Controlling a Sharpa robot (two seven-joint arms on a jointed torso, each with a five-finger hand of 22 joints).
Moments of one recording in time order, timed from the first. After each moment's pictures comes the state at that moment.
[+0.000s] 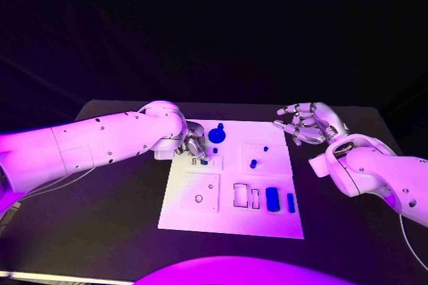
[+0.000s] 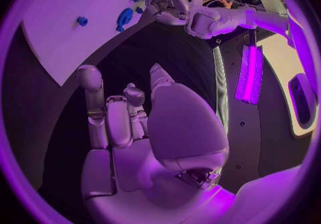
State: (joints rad) left arm 1.22 -0.73 -0.02 1.39 -1.15 0.31 -0.53; left_hand 1.15 -0.23 0.76 0.26 0.16 0.89 0.05 0.71 0.91 1.22 -0.02 1.11 0.85 1.46 -0.07 1.52 1.31 0.10 1.31 0.04 1.39 1.20; right arm 1.16 -0.82 -0.08 1.53 -0.77 -0.60 0.17; right_hand 1.39 -0.08 0.04 0.29 0.16 0.81 0.18 0.22 0.32 1.13 0.10 1.15 1.04 1.46 0.01 1.34 1.16 0.14 1.23 0.12 0.78 1.06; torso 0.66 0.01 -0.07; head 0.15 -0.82
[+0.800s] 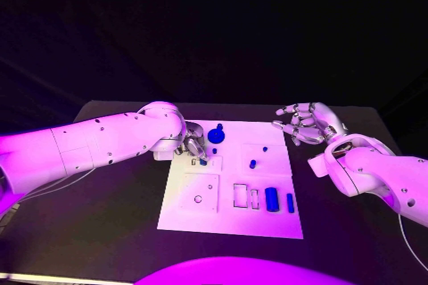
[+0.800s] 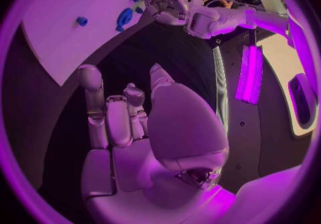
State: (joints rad) left arm 1.22 -0.72 -0.02 1.38 -1.15 0.30 -0.53; left_hand 1.07 -0.22 0.82 0.20 0.15 0.90 0.05 0.70 0.91 1.23 -0.03 1.11 0.86 1.47 -0.07 1.52 1.31 0.10 1.31 0.04 1.39 1.20; right arm 1.16 -0.82 -0.08 1.53 -0.77 -0.60 0.17; right_hand 1.39 -0.08 0.04 0.29 0.16 0.81 0.18 0.22 0.32 1.13 0.09 1.15 1.03 1.46 0.01 1.34 1.16 0.14 1.23 0.12 0.77 1.06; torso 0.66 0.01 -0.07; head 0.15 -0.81
